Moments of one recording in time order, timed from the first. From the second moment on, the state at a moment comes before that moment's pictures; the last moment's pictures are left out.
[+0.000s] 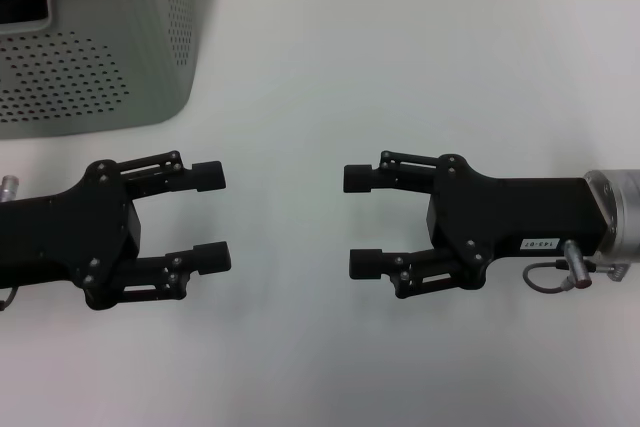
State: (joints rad) left arm -0.35 -1.95 0.89 0.58 1.61 1.98 -1.15; right arm 0.73 1.96 -2.11 -0.20 -0.51 -1.69 0.97
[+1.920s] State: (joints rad) left arm -0.27 -2.11 0.41 1.16 1.51 1.64 -1.40; right arm 0.68 2.00 -2.10 -0.19 -0.51 -1.61 0.97
